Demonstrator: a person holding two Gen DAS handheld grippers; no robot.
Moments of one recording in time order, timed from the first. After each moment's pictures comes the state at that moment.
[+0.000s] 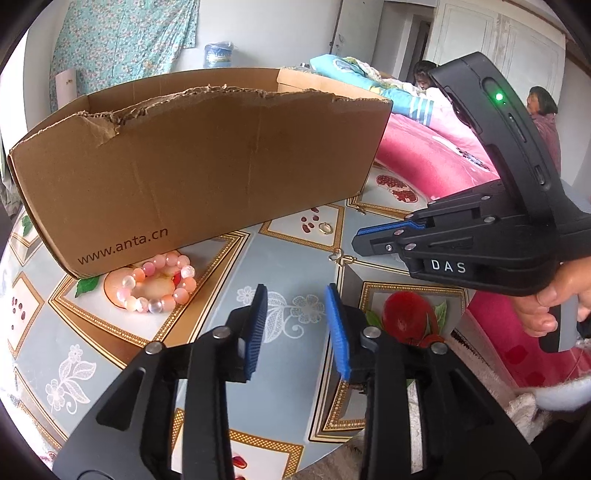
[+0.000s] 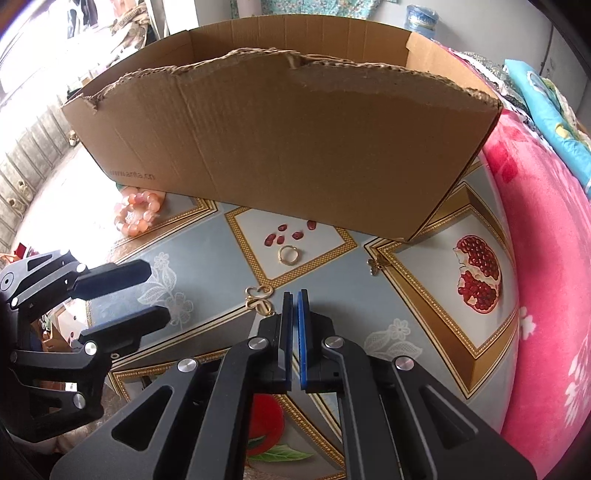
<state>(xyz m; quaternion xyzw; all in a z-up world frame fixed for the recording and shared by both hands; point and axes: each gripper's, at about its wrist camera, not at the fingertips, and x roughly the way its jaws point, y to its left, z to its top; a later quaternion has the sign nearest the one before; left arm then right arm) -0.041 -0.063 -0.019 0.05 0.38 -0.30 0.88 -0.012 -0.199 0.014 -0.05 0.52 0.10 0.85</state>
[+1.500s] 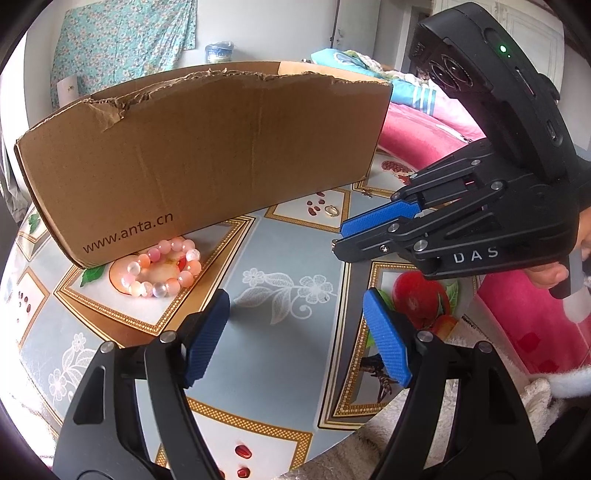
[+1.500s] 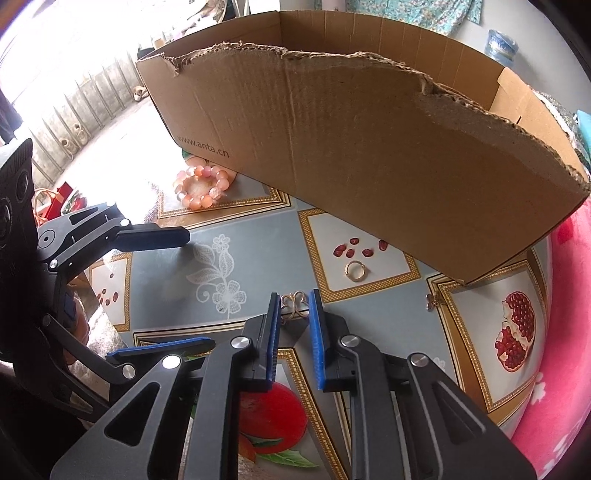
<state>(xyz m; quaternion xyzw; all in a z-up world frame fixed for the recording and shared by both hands) -0.048 -0.062 -0.029 0.07 0.38 -0.29 0.88 0.001 -0.175 0.006 -0.10 0.52 0.23 0.81</state>
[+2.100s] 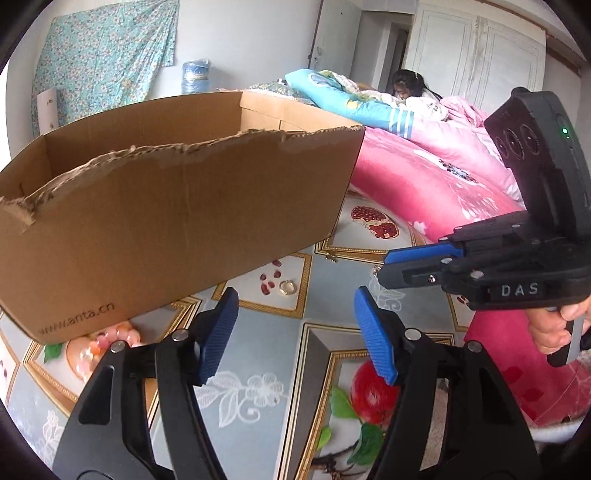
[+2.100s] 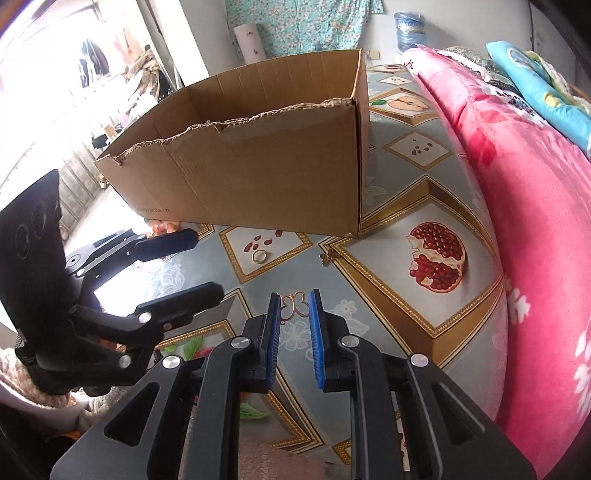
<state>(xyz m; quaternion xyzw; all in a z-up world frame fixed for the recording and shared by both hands) -0.012 -0.111 -0.012 0.05 0.35 -0.34 0.87 -0.030 -0.261 0.022 0.04 0.47 0.15 0.87</state>
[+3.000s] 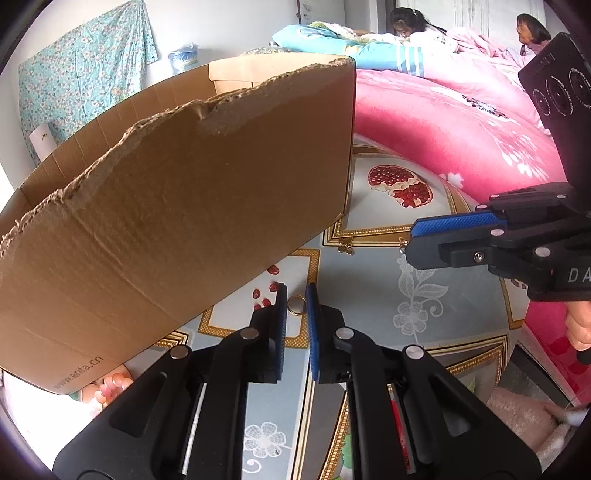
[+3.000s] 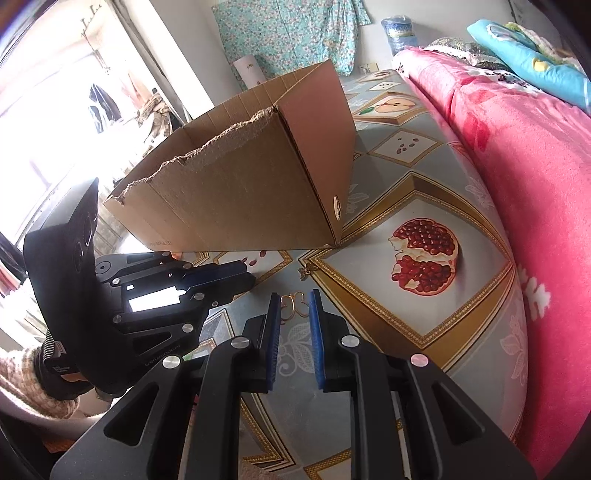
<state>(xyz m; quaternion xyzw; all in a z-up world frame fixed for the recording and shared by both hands) 0.005 -0.163 -0.023 0.18 0.38 -0.29 0.86 -0.022 -0.299 0.001 0.13 0.42 0.18 0.88</state>
